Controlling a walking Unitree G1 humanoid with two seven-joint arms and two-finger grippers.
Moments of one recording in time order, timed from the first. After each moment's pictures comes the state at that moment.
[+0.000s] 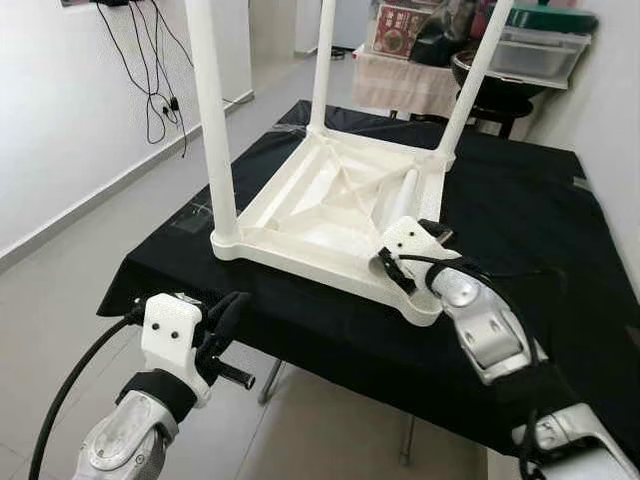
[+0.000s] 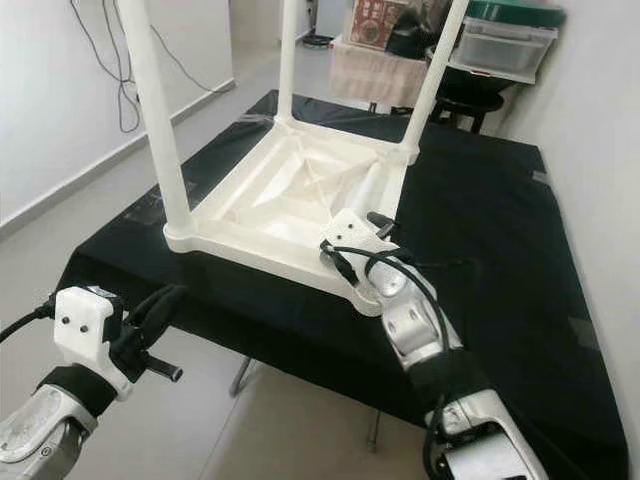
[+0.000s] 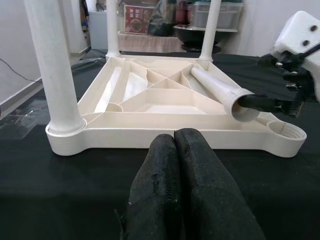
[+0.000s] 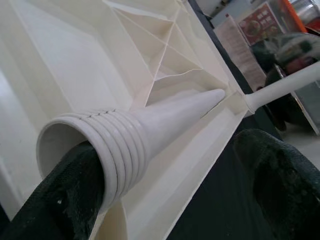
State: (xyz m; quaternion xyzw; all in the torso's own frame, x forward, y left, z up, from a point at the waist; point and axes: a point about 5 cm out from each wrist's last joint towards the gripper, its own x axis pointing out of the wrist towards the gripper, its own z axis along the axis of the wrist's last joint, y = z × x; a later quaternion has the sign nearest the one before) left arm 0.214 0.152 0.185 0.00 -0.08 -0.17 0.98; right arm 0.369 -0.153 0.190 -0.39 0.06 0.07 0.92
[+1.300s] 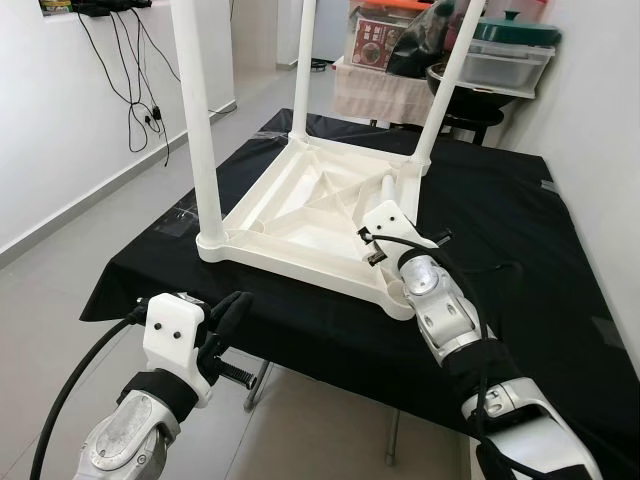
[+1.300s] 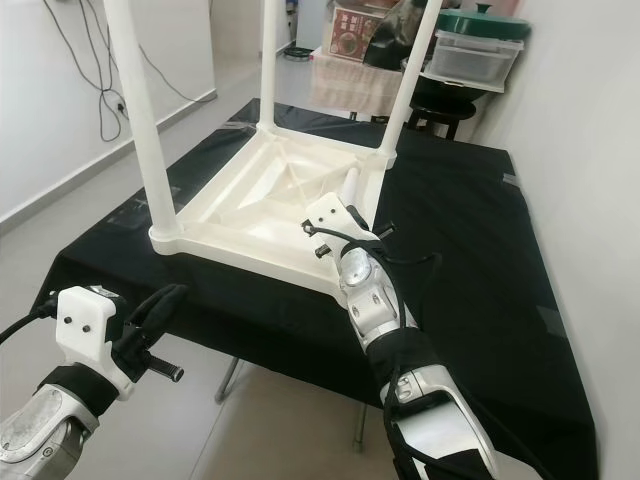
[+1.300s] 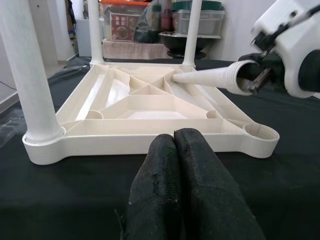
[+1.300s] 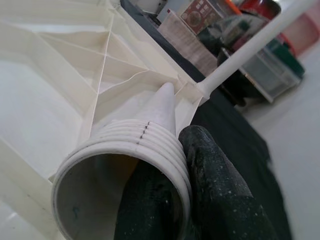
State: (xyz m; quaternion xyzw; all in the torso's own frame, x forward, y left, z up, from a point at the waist) left arm 0.215 0.149 0.182 -0.01 -0.07 -0.17 0.98; right arm 0.388 -0.138 0.191 -0.29 0.04 0.01 0.96
